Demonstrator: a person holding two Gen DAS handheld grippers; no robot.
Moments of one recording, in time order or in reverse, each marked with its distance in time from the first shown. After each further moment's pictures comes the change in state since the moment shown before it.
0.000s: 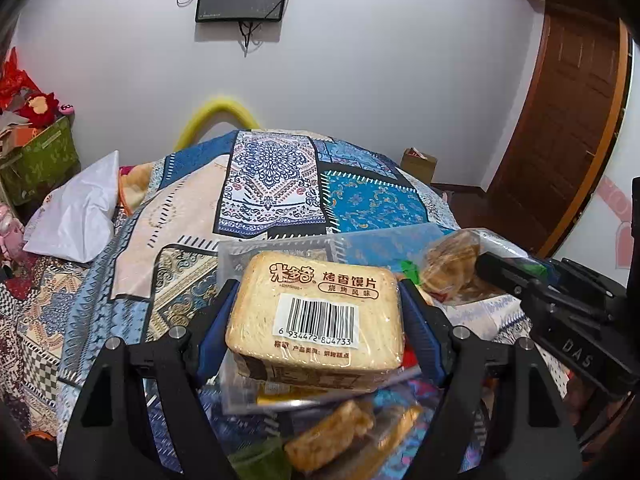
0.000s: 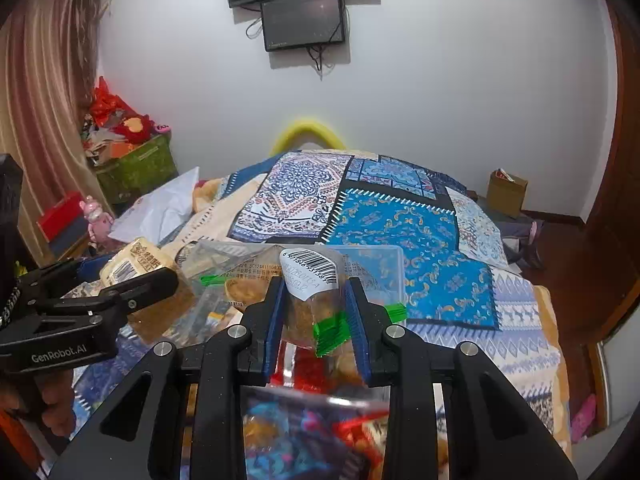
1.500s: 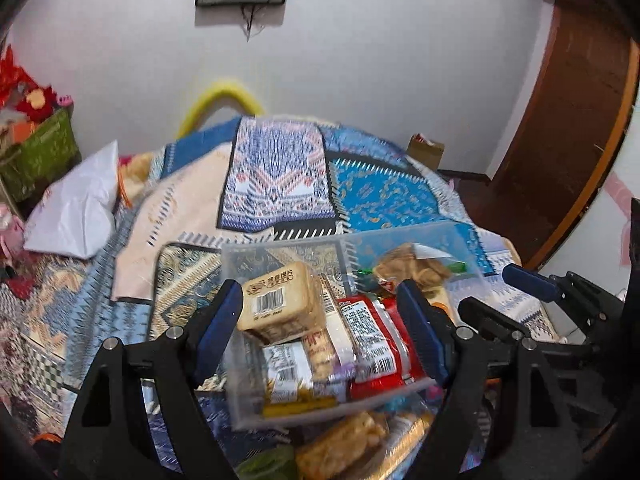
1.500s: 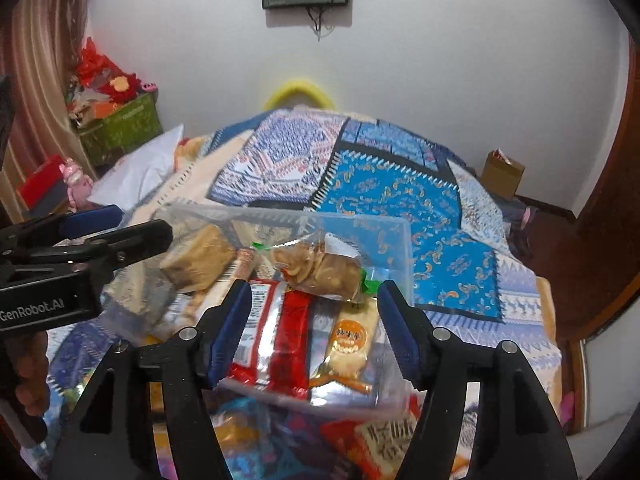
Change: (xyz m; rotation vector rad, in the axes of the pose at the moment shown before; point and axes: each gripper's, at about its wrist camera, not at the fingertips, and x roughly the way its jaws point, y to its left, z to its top) left arm 0.004 0.008 0.012 0.009 0.052 0.011; right arm 0.010 0.007 -0.004 -0.047 0.113 -0.040
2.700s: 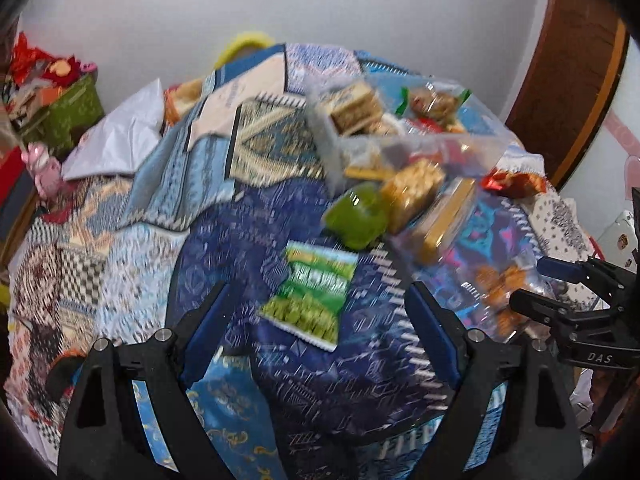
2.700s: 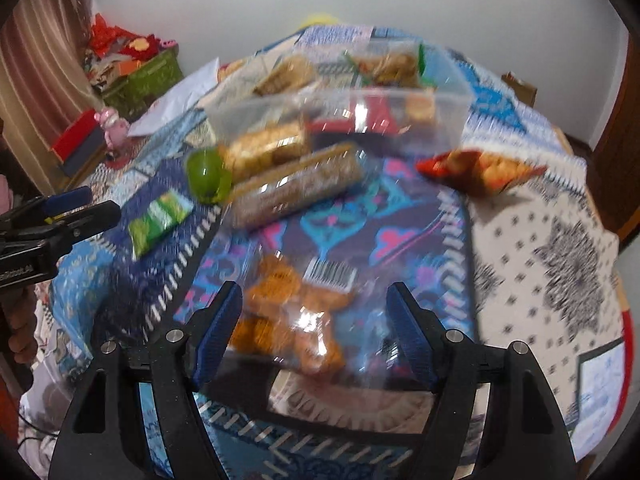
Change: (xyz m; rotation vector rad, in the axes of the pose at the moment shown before) left arm -0.087 0.061 -0.181 0.020 0.170 0.066; right arm -0.036 0.068 -0.159 0.071 0.223 0.083
